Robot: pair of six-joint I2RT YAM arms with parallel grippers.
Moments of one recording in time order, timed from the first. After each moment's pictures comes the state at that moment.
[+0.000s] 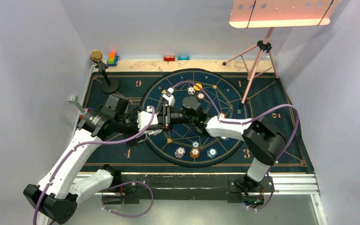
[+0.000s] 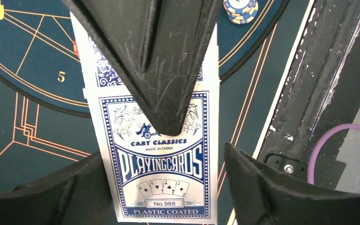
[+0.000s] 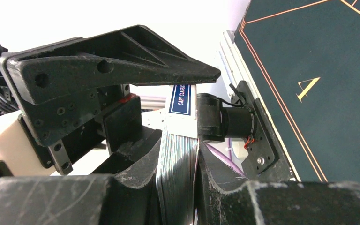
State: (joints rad) left arm -0.44 0.98 1.07 -1.12 0.40 0.77; right arm 0.89 1.72 0.96 0.64 -0.67 1.29
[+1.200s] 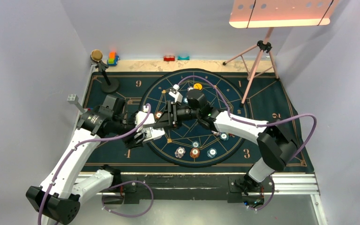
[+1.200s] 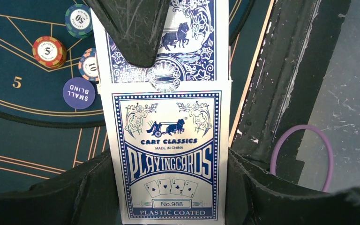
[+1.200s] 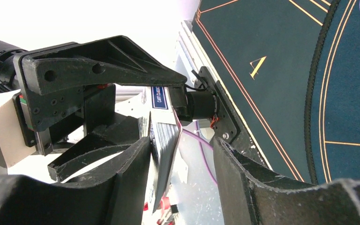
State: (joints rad) left arm -0.36 0.97 1.05 -1.18 0.57 0.77; right arm 0.81 1.60 1.02 0.22 -0.69 1.06
